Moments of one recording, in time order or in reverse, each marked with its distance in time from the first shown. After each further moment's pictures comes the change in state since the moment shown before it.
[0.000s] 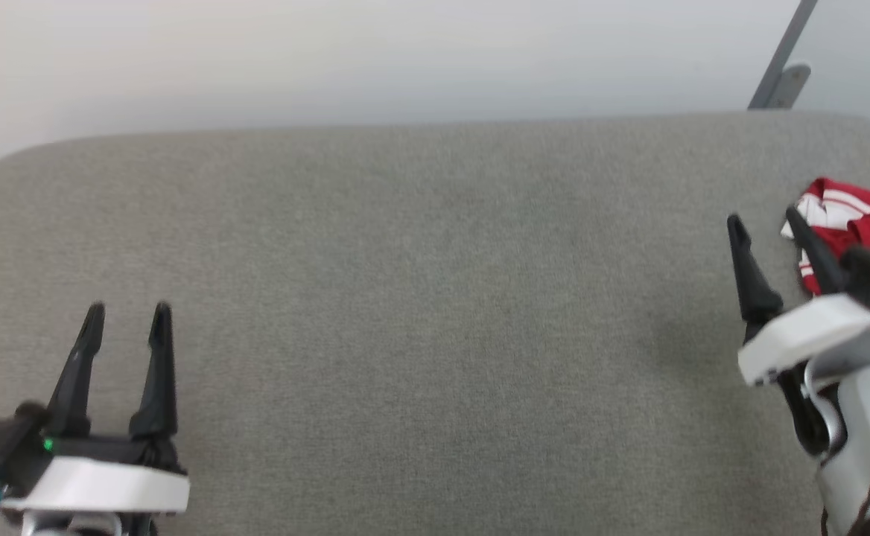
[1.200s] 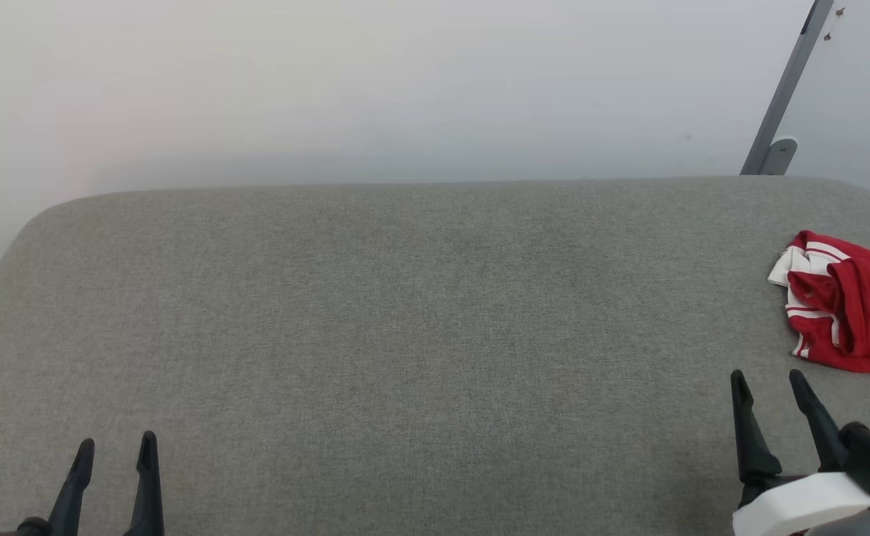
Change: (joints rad) left arm 0.249 -0.054 0.089 0.035 0.034 0.000 0.000; right arm 0.481 0.160 -0.176 -0.332 -0.120 0.000 -0.002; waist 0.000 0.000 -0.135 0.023
